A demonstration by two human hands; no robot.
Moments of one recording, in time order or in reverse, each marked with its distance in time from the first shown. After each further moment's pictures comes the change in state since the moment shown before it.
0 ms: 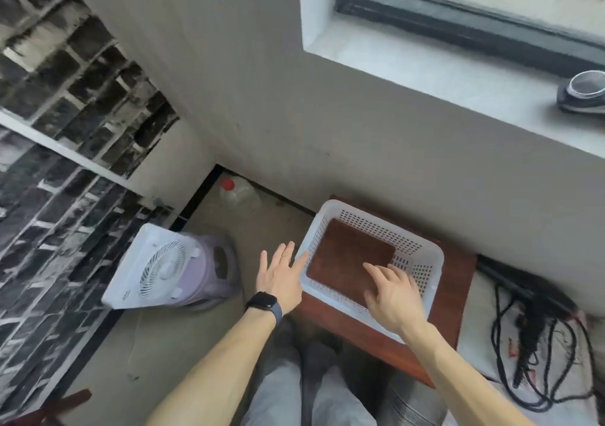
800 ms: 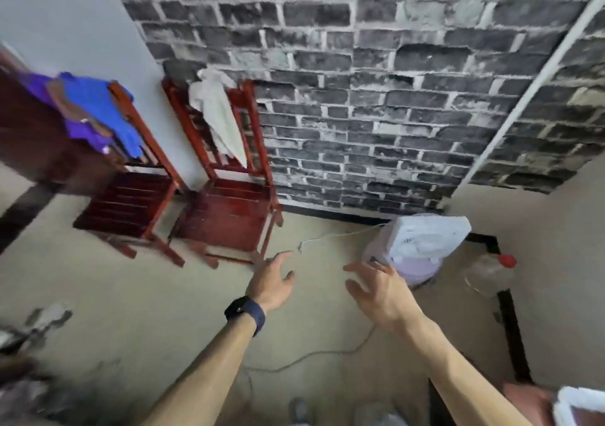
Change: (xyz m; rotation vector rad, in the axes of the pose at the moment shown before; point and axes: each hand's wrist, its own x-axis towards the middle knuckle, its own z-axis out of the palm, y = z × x) left_hand -0.532 -0.173 0.177 -1.168 0.660 -1.264; right_hand -0.289 -0.404 0.113 -0.261 -0.279 -1.286
